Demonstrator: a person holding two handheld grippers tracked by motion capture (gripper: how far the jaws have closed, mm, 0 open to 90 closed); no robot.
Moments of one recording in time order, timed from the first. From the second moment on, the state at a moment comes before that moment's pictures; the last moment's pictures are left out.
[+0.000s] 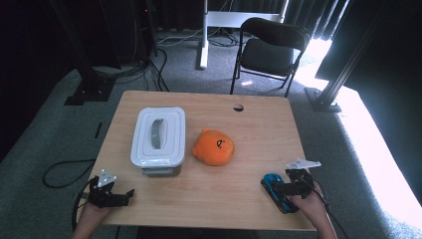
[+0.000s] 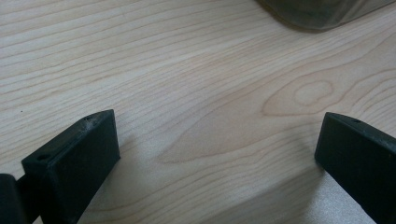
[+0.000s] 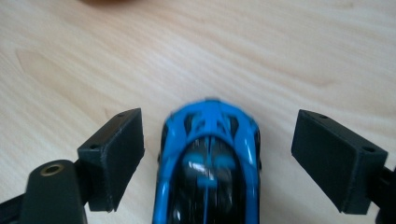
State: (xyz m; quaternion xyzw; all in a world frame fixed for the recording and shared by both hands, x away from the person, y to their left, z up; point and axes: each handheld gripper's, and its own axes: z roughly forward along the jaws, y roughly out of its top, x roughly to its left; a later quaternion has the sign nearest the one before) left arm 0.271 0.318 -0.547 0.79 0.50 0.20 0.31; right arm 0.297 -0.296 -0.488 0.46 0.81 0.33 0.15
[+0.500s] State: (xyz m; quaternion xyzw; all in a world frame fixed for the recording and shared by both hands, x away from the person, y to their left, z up) left arm 0.271 0.318 -0.547 0.79 0.50 0.20 0.31; right arm 0.344 -0.260 -0.468 0.43 0.82 0.35 0.15
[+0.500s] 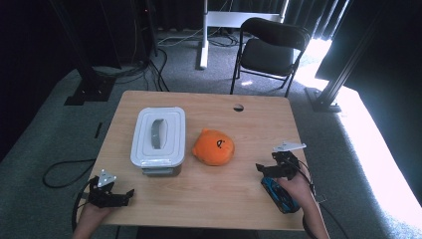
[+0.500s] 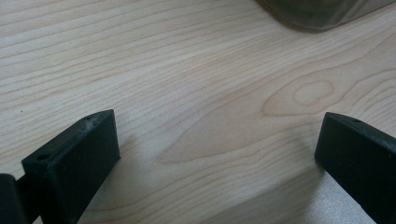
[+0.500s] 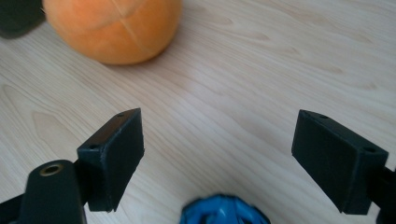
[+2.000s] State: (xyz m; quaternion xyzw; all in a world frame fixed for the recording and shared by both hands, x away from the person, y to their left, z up) left arm 0.271 0.318 -0.547 0.79 0.50 0.20 0.31; right arm 0.421 -0.132 -0.462 0.34 0.86 0.37 0.11
